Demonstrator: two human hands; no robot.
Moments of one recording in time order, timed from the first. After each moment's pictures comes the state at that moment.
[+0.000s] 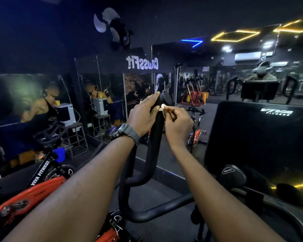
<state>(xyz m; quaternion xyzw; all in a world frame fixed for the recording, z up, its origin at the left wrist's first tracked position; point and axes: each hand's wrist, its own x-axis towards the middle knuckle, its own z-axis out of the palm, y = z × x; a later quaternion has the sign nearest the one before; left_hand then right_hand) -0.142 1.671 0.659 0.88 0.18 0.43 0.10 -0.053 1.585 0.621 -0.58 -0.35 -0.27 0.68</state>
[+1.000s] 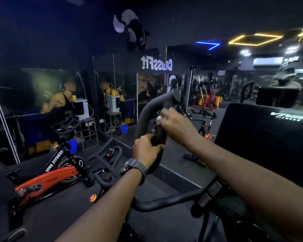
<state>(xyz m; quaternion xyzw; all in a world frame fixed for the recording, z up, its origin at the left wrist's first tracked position) -0.173 1.625 0.551 0.78 0.39 0.40 0.29 -0.040 1.563 0.625 -0.60 -0.67 -0.43 0.11</state>
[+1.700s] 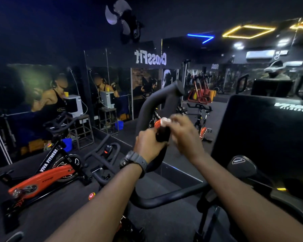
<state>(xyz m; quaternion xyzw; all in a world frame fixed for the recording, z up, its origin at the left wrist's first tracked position) -0.177 1.645 0.555 0.86 0.31 0.35 0.20 -0.046 1.562 0.563 -0.61 -0.62 -0.36 0.33</state>
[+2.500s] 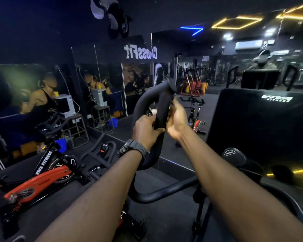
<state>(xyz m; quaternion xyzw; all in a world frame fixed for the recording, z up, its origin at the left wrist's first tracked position) -0.162 1.652 0.578 0.86 0.26 0.40 0.18 -0.054 1.589 0.607 -0.38 -0.26 0.38 0.80</state>
